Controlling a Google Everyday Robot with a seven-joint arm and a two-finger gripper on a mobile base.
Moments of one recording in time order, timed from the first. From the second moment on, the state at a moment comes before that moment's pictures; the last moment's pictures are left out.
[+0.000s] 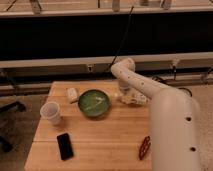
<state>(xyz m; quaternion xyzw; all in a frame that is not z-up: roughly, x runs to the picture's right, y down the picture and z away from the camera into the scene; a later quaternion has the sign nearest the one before) 0.145 0.060 0.936 -0.35 0.02 -0.11 0.93</state>
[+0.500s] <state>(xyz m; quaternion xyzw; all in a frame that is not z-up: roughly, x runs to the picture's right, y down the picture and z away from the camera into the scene) 0.134 0.032 0.914 -0.34 -0.04 -0.12 0.93</state>
